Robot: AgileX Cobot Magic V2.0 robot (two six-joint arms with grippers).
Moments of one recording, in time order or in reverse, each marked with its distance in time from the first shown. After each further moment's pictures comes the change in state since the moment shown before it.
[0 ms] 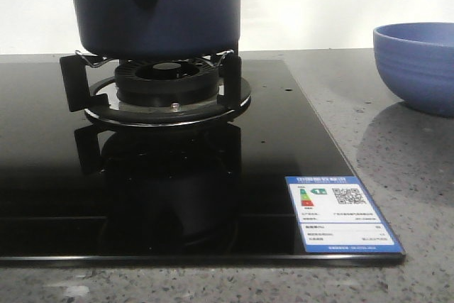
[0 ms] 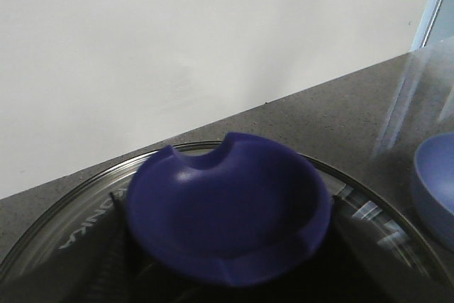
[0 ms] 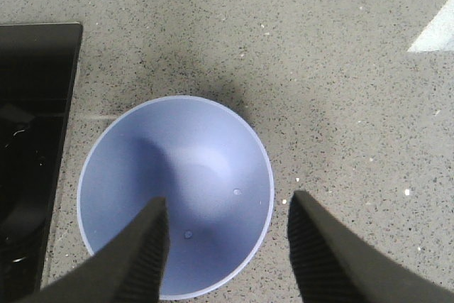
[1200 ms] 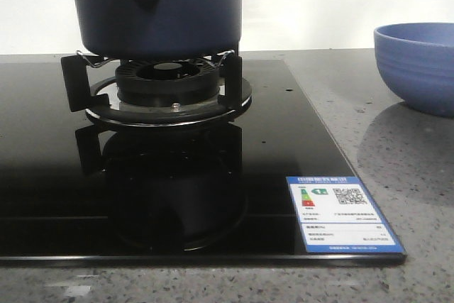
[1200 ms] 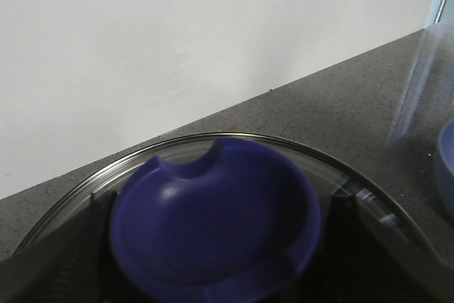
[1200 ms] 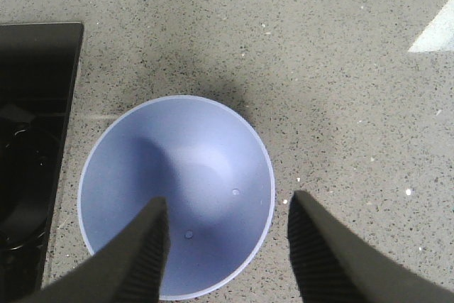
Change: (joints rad) left arm -0.027 0.090 0.000 0.037 -0.077 -0.002; right arm 0.000 -0.001 0.002 0.000 0.000 0.002
